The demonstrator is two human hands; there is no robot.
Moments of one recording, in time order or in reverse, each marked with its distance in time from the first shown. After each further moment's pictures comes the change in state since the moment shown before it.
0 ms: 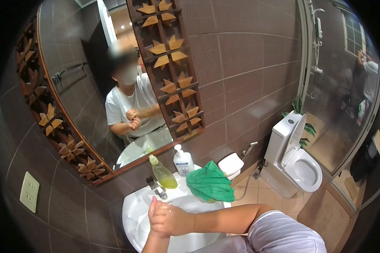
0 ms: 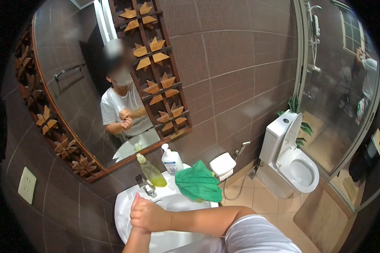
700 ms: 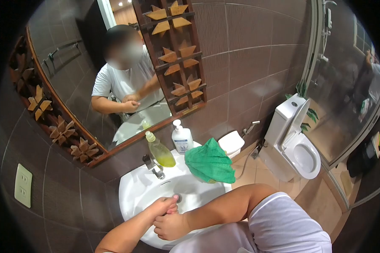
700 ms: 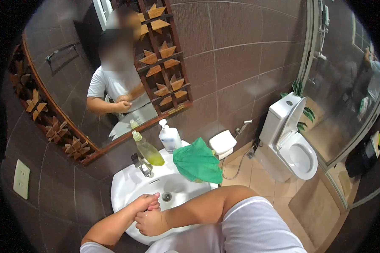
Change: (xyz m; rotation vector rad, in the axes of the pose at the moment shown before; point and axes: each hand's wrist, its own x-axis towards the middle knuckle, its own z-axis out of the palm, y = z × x) left_hand -0.002 0.021 -0.018 1.006 0.248 -0.768; right_hand -0.038 -0.036 0.054 -0.095 -0.331 -0.298
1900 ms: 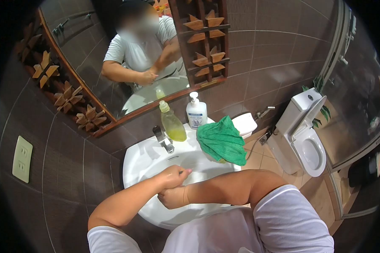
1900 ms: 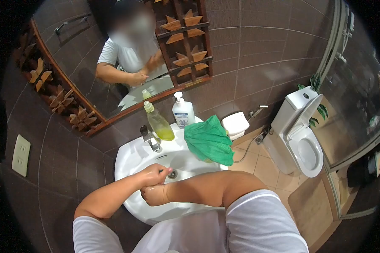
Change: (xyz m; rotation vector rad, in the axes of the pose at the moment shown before) left_hand 0.009 0.026 0.005 0.970 0.200 0.149; right_hand -0.007 0.012 0.047 -0.318 -0.344 -0.123
